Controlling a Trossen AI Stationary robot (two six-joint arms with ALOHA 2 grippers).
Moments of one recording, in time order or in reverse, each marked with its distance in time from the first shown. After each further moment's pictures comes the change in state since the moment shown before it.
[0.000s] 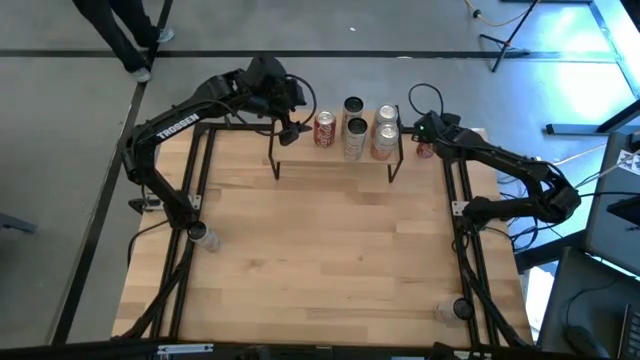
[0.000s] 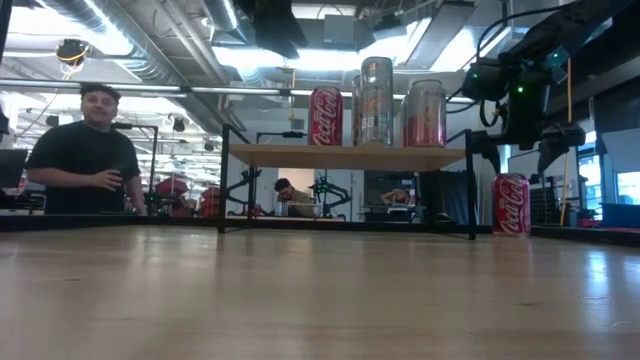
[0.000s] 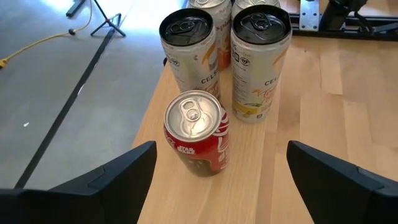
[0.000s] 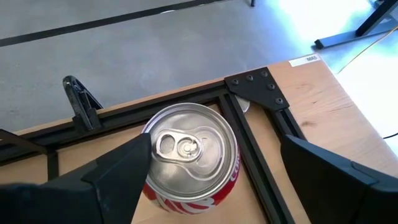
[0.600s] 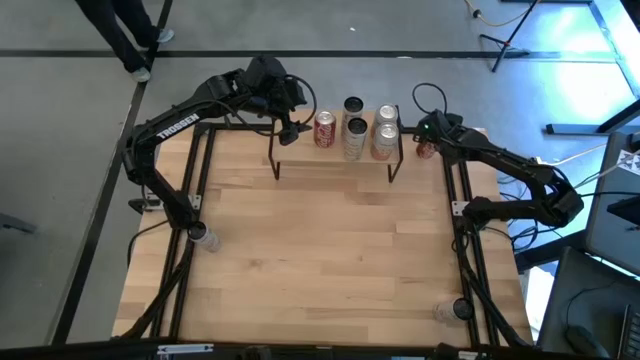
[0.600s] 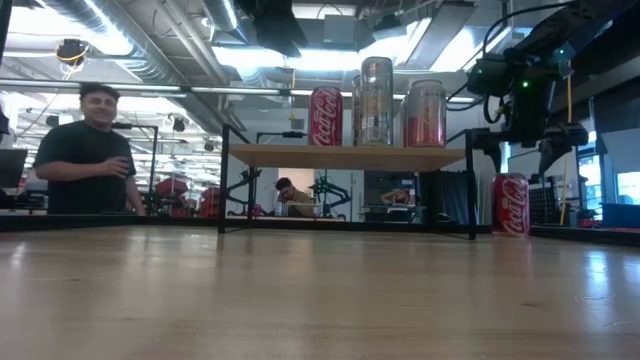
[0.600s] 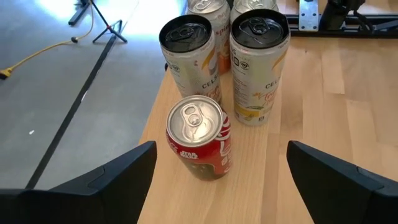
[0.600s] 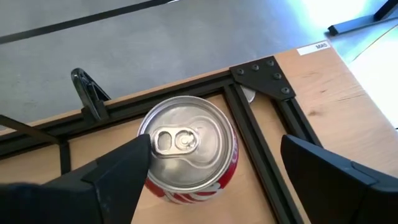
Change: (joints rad) left arm 0.000 0.000 0.000 0.013 0.000 0.031; right arm -0.019 -0.062 -0.003 -0.004 -0.051 -0.014
